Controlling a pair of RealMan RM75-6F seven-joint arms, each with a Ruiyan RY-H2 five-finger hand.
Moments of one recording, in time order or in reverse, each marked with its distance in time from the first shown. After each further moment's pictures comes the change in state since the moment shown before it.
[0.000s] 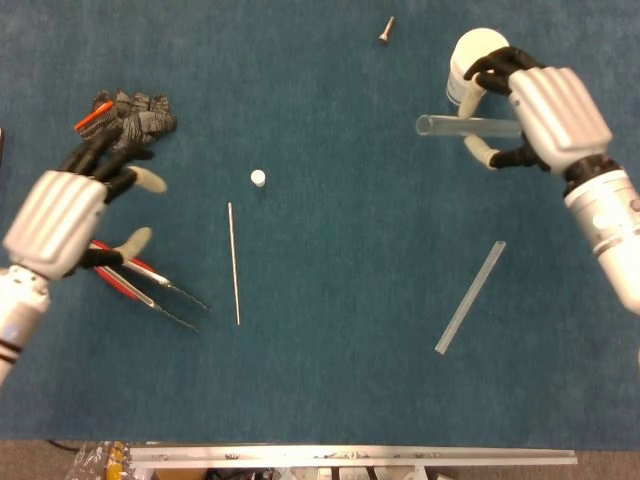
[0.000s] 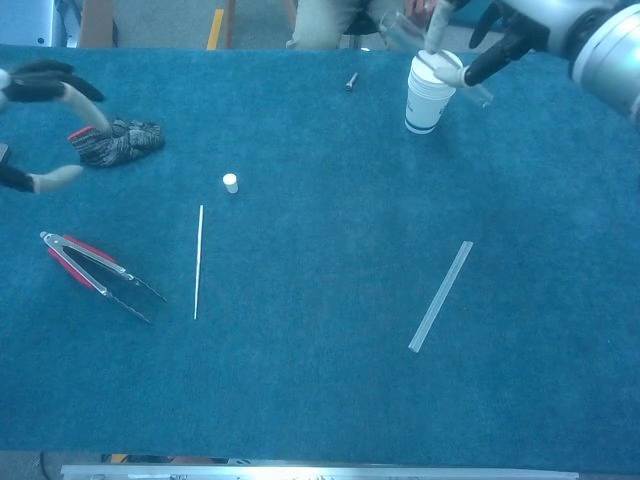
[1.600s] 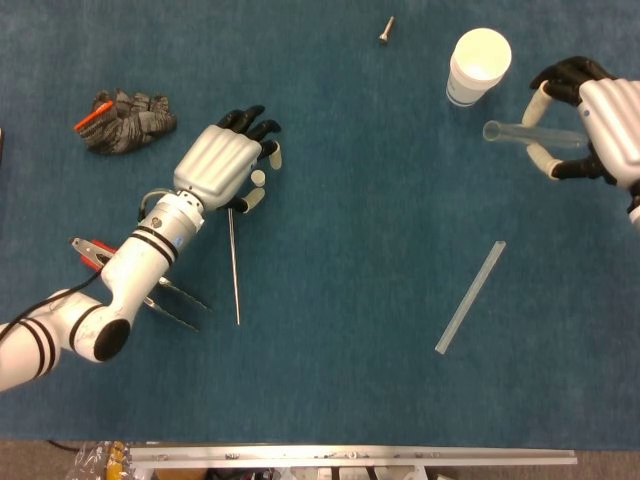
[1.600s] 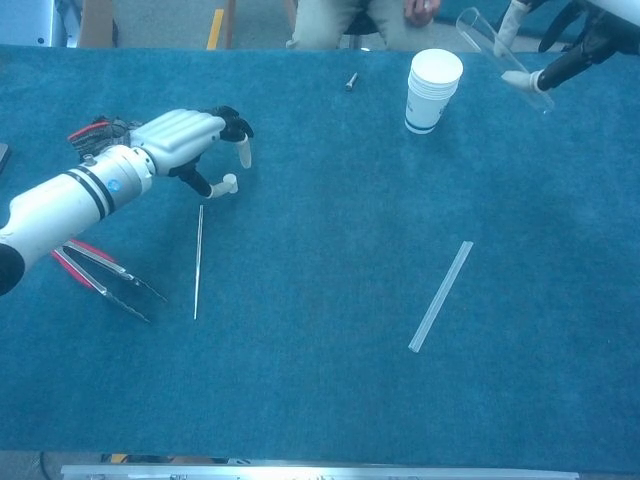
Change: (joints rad) left arm -0.377 -0.561 -0.064 0.594 -0.251 -0.313 0.211; right arm -0.077 0.150 -0.087 -0.060 -0.066 0.036 0.101
